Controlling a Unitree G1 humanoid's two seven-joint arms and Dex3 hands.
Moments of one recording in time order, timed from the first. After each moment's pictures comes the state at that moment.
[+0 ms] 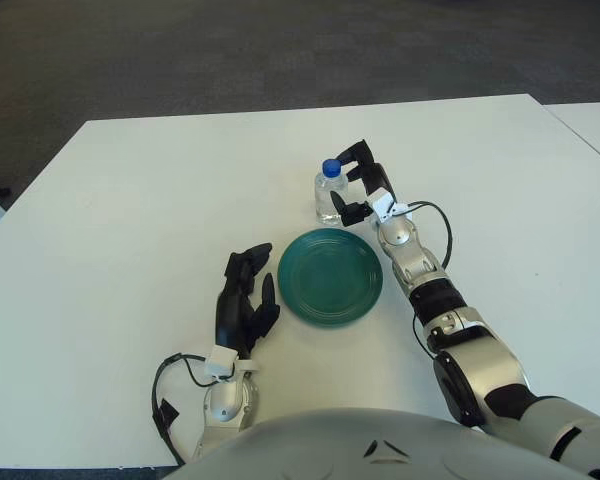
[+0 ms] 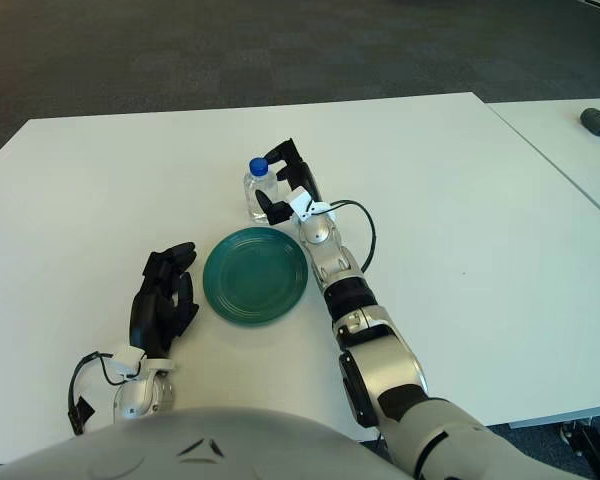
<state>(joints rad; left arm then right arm) 0.44 -0.12 -0.18 0.08 0.05 -0.61 0.16 -0.46 0.03 0.17 0.48 -0.28 -0.23 -0.11</state>
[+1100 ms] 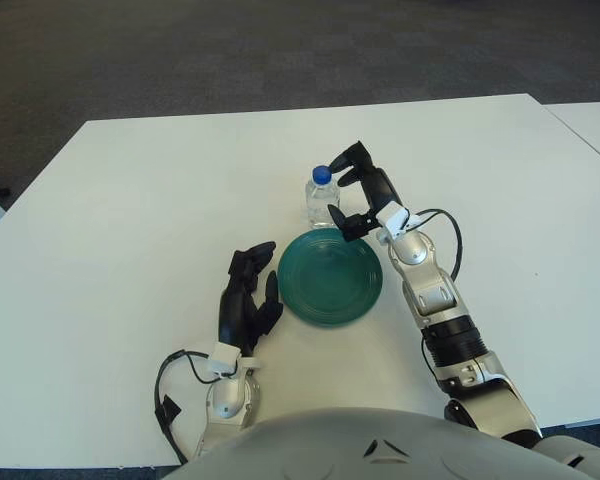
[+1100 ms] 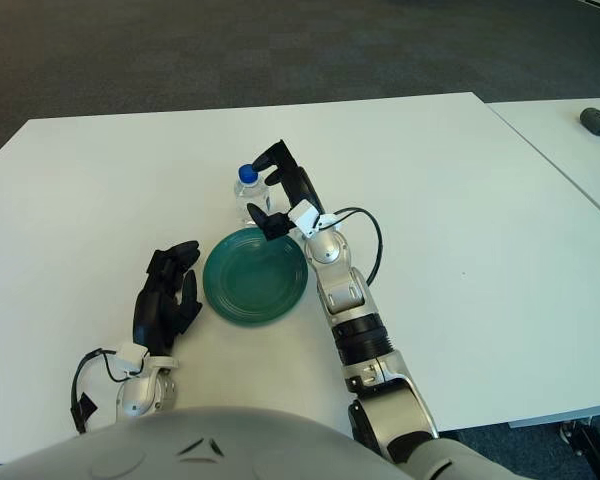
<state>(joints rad) 0.44 -0.11 -0.19 0.08 0.04 -0.61 0.16 -0.28 0.01 0.21 0.10 -0.28 -0.08 0.05</state>
